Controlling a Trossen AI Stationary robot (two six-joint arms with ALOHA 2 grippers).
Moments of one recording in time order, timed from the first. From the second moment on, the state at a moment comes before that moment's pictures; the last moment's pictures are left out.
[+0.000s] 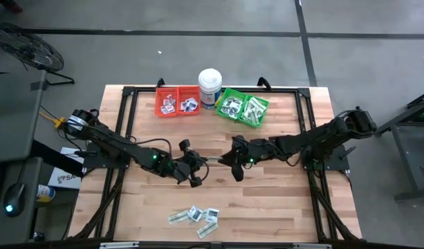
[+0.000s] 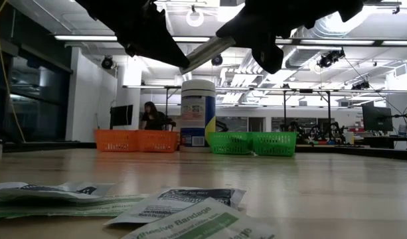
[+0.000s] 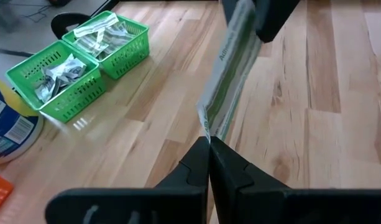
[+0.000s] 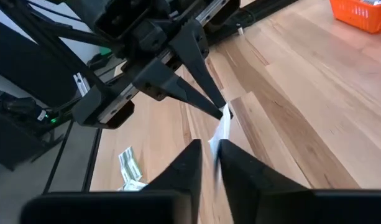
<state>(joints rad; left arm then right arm) -0.39 1.53 0.94 -0.05 -0.67 -0.31 0.20 1.47 0.82 0.27 0.12 0.57</state>
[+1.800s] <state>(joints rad) -0.46 1.26 0.94 -0.35 -0.82 -0.30 -0.64 1.13 0.82 -0.51 0.07 0.27</state>
